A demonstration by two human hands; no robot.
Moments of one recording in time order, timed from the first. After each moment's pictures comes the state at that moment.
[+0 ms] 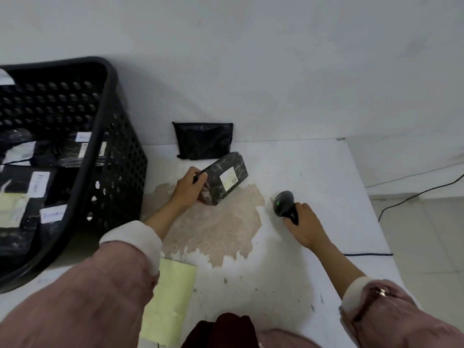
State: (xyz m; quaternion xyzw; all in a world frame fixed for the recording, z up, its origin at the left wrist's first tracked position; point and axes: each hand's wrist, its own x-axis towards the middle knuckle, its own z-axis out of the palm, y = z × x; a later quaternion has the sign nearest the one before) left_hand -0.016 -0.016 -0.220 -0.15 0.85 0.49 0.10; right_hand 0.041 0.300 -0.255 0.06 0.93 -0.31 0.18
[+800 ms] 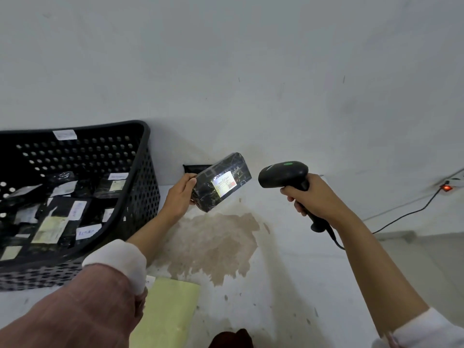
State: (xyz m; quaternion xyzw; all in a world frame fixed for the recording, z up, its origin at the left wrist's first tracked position) left_hand 0.032 -0.017 -0.110 -0.04 0.84 0.54 -0.04; right_hand 0.072 0.302 -0.039 -0.01 0.85 -0.52 0.06
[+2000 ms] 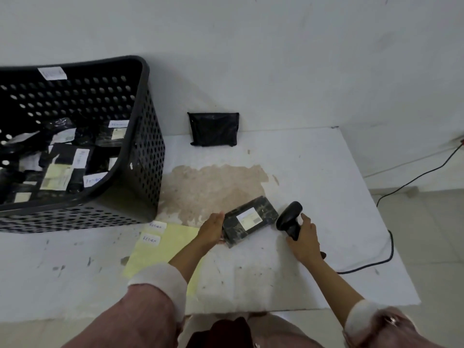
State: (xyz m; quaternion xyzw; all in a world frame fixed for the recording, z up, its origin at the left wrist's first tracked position) left_hand 0.165 0.030 -0.234 -0.23 0.78 0.53 0.25; right_hand 0.184 0.274 -0.251 0.18 0.90 -0.37 0.16
